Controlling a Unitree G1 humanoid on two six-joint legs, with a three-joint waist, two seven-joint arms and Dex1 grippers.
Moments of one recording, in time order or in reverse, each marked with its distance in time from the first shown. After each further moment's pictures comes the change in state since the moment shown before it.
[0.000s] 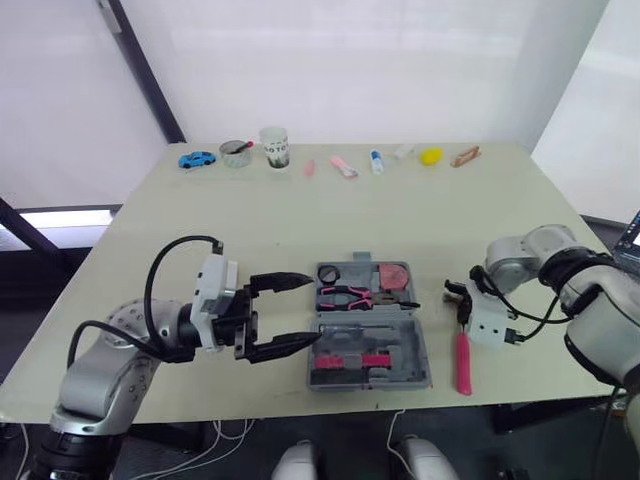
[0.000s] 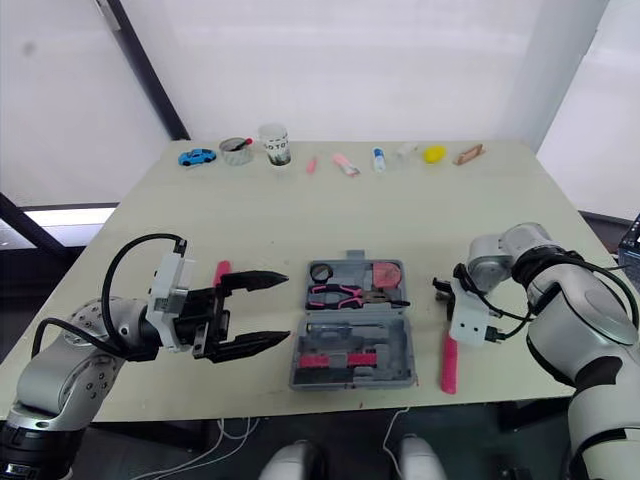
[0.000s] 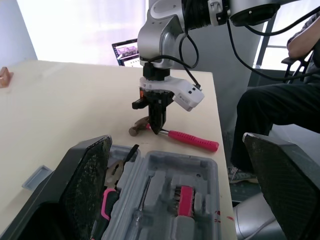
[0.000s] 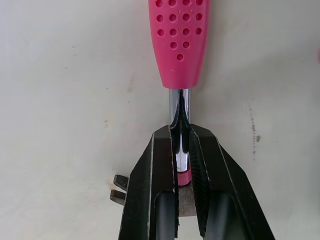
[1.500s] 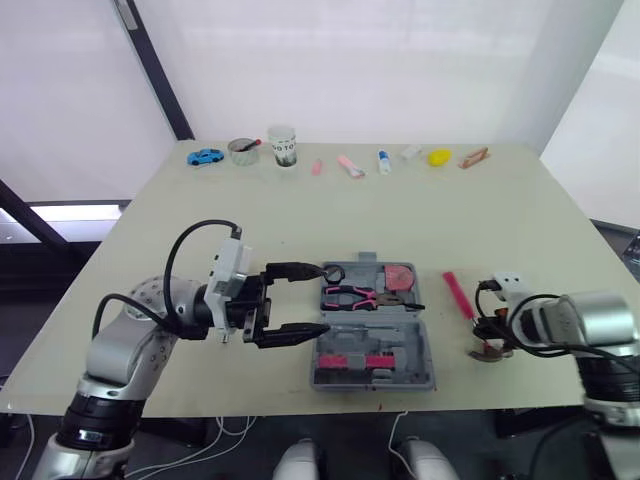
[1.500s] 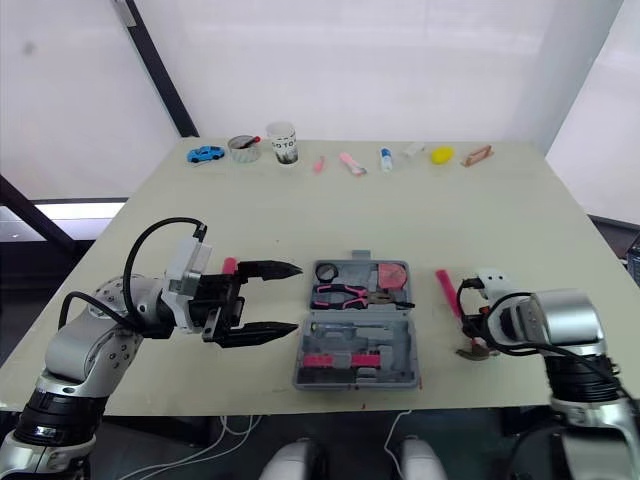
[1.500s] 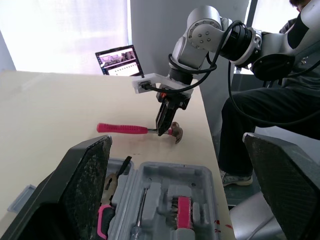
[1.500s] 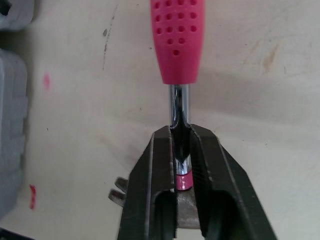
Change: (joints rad) left arm -0.171 -0.015 -0.089 0.122 0.018 0.000 -0.107; right arm 0.703 0.219 -1.072 -1.213 1.232 2.893 -0.348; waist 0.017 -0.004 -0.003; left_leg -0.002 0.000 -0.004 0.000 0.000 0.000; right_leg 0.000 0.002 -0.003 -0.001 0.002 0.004
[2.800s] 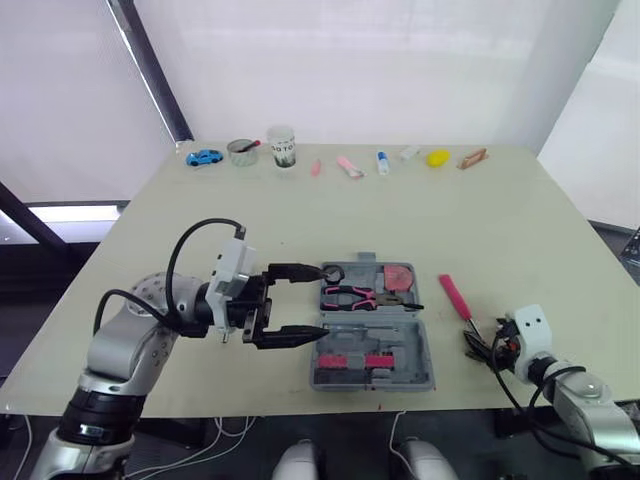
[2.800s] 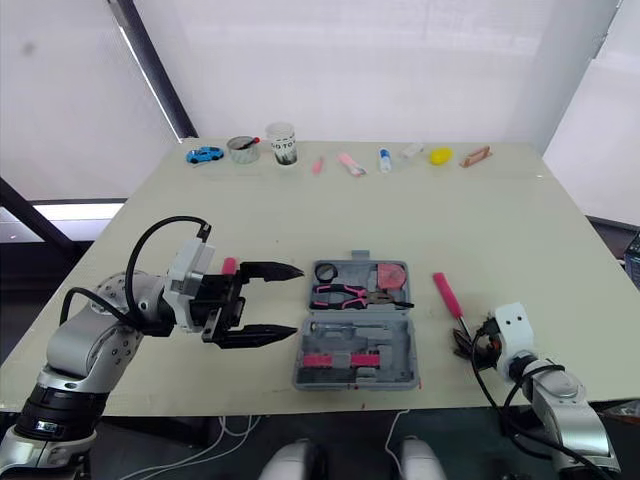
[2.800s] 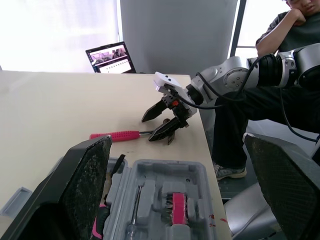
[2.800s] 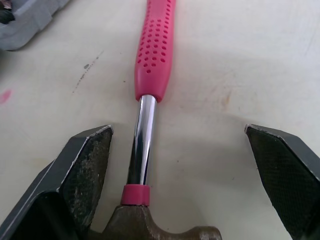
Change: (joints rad) left arm -0.013 0.012 -0.005 0.007 0.004 0.000 -0.024; right arm 0.538 -0.006 0.029 0.066 -0.007 -1.288 0.057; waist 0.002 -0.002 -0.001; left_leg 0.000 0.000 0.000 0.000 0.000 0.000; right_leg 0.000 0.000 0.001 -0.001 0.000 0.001
